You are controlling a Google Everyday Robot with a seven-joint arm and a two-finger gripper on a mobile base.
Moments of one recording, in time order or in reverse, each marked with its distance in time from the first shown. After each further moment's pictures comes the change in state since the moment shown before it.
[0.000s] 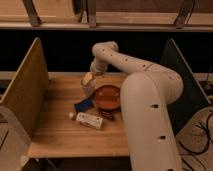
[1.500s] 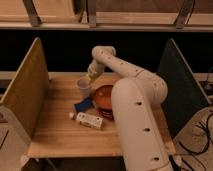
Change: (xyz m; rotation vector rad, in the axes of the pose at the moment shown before) arm -0.025 0.008 0.036 -0.094 -0.022 -0.027
